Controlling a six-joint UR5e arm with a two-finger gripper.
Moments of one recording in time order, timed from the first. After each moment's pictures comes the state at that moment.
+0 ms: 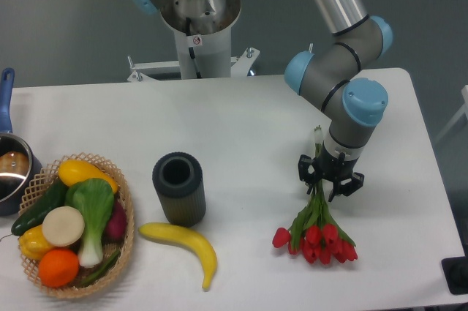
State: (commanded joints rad) arm 2.73 -2.10 -1.71 -0.81 1.36 1.07
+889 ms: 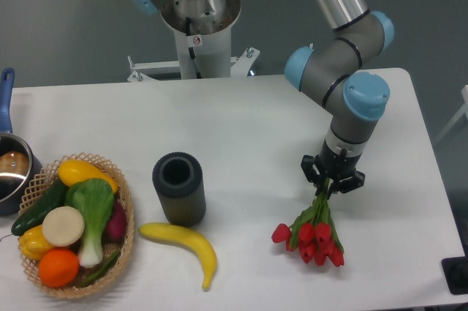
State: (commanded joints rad) arm 2.73 -2.05 -1.69 -0.81 1.36 1.07
